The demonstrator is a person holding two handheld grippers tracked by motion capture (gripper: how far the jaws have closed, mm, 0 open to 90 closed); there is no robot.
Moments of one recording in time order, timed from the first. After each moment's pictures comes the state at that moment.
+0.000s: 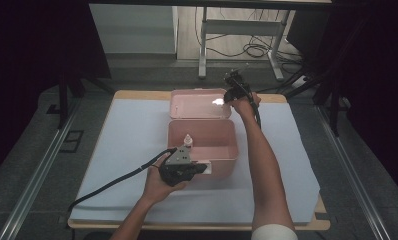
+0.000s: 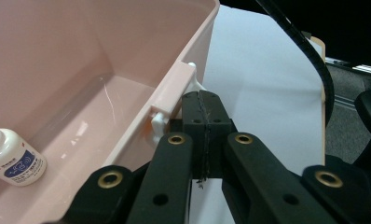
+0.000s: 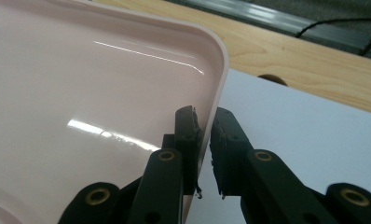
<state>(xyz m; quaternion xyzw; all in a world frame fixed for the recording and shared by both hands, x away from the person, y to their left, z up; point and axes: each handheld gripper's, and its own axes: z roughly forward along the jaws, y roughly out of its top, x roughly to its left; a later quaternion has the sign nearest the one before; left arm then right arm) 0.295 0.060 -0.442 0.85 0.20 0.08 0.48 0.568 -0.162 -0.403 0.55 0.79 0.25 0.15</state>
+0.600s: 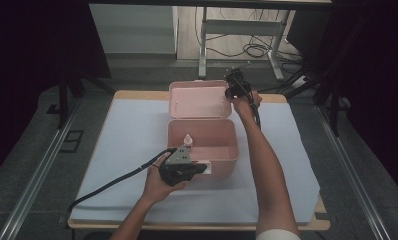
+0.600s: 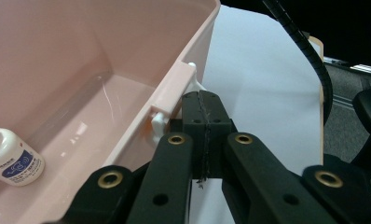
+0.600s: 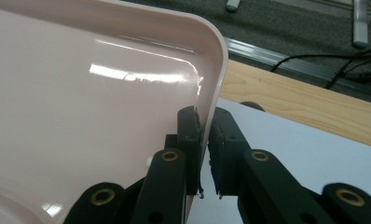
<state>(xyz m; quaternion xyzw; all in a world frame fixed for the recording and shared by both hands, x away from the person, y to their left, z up) 0.296 0.060 -0.442 0.85 0.20 0.08 0.47 0.551 -0.159 -0.382 0.53 0.77 0.28 0.22</state>
